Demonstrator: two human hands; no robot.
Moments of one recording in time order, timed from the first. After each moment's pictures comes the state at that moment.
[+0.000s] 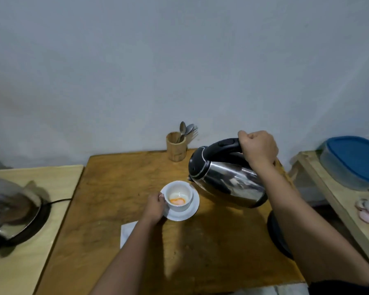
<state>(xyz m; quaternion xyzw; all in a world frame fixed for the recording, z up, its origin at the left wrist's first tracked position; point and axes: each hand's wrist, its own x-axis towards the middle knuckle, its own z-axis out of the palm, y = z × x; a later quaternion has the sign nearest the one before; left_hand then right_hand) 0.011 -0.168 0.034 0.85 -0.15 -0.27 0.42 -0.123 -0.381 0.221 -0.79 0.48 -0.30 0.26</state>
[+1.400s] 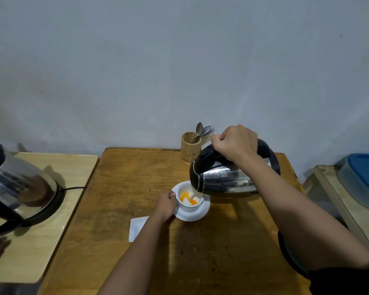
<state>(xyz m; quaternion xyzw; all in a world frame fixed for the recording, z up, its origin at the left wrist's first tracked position) 0.011 -0.161 0.042 0.85 -0.13 -0.29 0.42 -0.054 -0.342 0.229 -0.94 0.27 -0.18 0.08</state>
